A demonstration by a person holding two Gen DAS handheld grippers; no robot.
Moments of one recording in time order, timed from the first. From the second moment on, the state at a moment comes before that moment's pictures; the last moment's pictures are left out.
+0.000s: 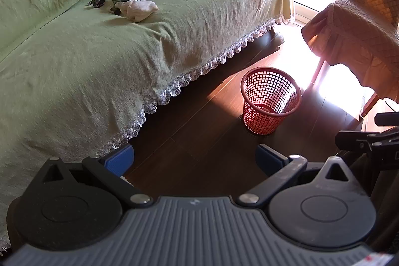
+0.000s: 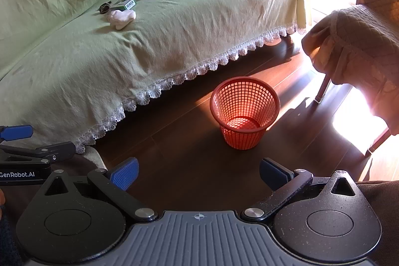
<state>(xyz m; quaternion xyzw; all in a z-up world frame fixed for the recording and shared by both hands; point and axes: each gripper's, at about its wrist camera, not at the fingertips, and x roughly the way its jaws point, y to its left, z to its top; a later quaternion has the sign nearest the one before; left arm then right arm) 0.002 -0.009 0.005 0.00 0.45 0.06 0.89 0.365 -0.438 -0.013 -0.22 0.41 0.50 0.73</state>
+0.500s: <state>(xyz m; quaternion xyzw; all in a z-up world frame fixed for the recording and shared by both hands) 0.013 -0.009 0.018 0.00 0.43 0.08 0.90 0.374 -0.441 0.005 -0.21 0.39 0.50 0.74</state>
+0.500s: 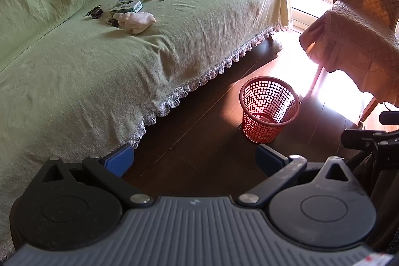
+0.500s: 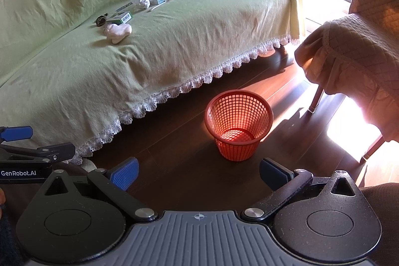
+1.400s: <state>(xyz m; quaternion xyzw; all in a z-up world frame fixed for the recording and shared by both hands) 0.108 0.017 -0.026 0.02 0.46 0.09 0.88 0.444 -0.398 -0.016 -0.20 0.36 0.50 0.76</state>
